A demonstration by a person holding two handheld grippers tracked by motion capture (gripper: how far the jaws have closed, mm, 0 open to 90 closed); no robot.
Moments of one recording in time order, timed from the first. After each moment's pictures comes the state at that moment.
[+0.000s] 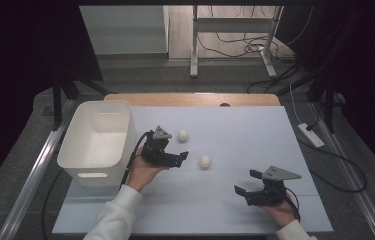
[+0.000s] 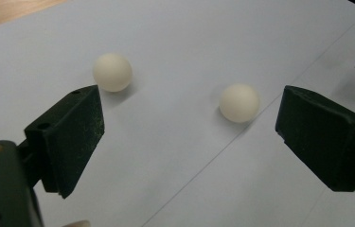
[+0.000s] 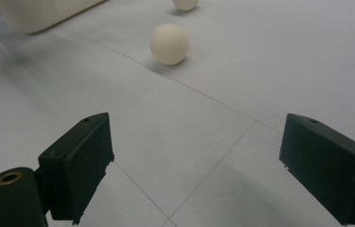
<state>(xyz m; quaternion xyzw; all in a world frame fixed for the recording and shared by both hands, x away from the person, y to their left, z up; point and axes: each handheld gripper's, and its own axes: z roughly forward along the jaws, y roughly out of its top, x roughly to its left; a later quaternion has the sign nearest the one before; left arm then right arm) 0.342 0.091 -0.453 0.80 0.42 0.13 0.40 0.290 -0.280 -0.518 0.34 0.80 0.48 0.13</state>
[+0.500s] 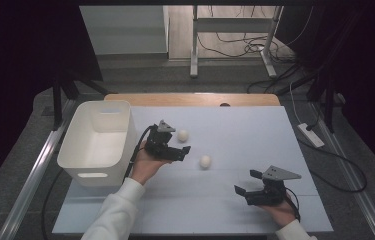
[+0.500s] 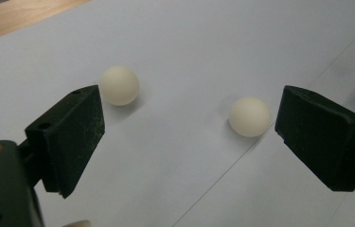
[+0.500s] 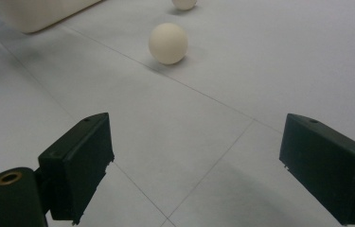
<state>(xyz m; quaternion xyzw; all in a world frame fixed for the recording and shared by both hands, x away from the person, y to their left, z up) 0.360 0.083 -0.448 0.81 0.42 0.13 0.39 0.291 -0.280 -0.519 0.34 0.80 0.48 0.13</state>
